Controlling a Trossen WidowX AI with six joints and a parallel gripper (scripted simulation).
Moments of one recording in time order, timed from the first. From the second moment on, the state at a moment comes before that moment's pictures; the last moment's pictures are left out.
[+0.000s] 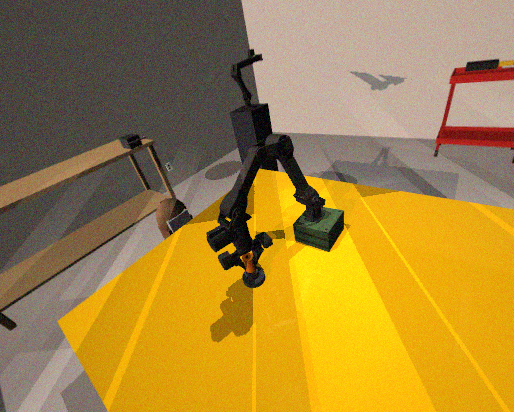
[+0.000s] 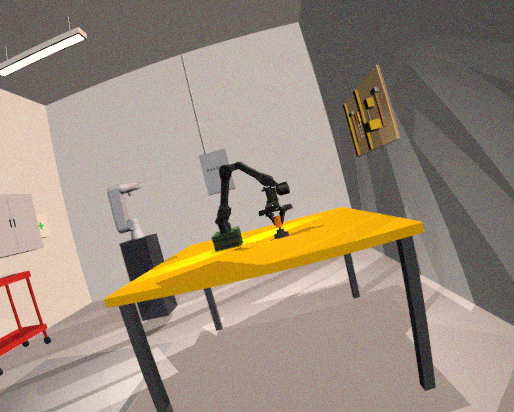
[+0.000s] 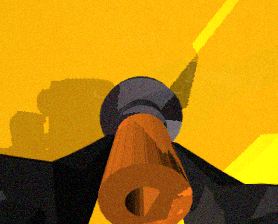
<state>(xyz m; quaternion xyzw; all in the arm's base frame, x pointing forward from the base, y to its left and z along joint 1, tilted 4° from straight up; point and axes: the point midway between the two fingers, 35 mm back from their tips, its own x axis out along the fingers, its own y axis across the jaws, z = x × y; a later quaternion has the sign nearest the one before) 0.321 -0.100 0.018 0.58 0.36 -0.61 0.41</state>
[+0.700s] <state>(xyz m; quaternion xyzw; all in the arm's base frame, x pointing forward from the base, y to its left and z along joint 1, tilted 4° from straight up) 0.320 -0.100 0.011 0.58 0.36 -0.60 0.42</state>
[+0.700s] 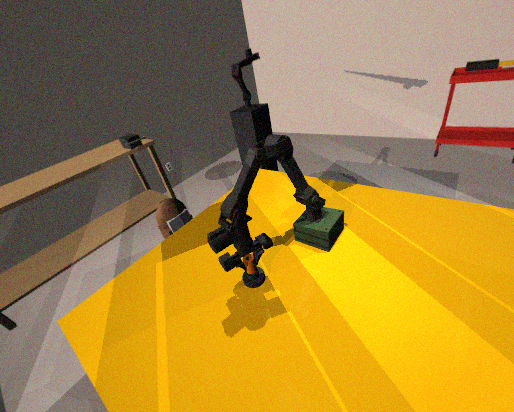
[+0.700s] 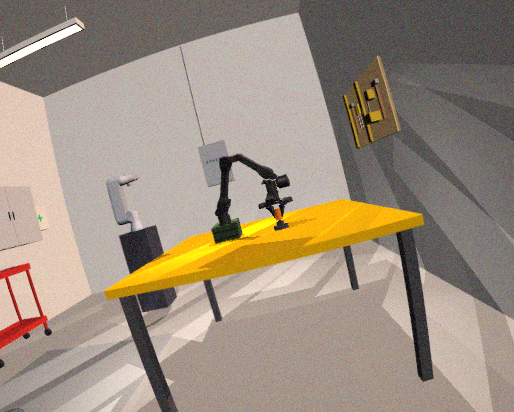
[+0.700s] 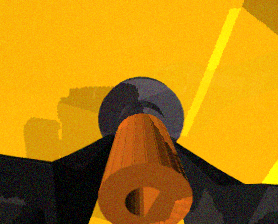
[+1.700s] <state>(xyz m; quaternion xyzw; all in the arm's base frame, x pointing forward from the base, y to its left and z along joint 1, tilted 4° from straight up) 0.320 -0.101 0.003 0.59 0.34 -0.61 0.40</state>
